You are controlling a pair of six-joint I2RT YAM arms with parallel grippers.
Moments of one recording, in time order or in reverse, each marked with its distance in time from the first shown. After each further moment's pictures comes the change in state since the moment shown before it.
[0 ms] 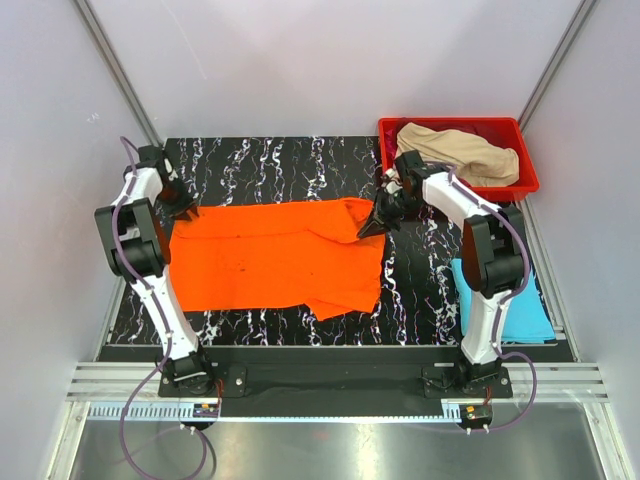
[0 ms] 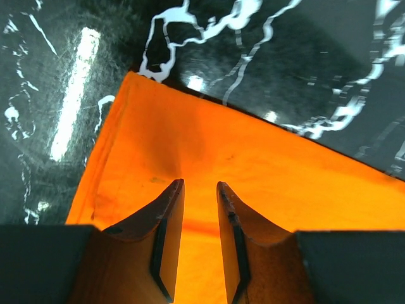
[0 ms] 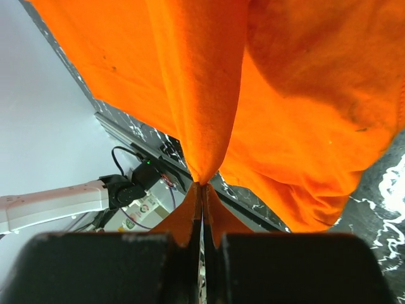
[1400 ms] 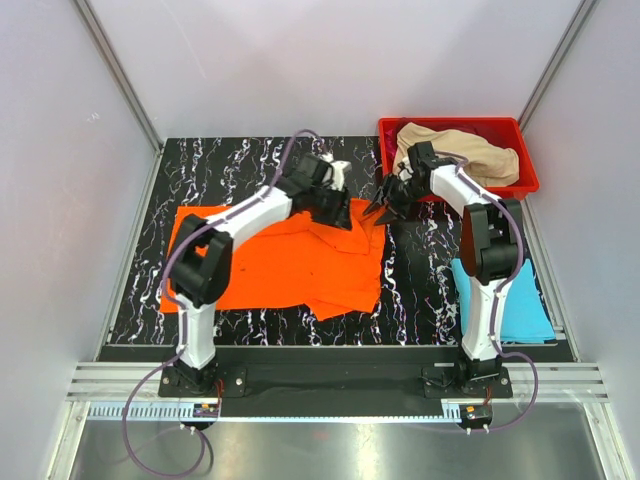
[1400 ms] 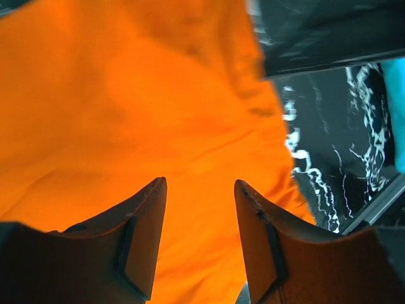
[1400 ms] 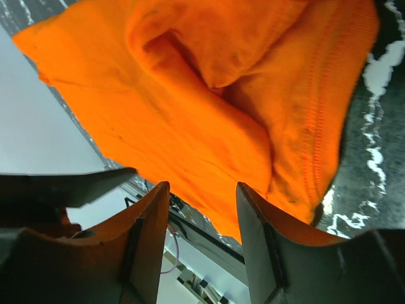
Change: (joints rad) left arm -0.833 -0.190 -0.158 0.280 0.199 -0.009; right arm -0.091 0.112 0.105 0.107 0.080 0.046
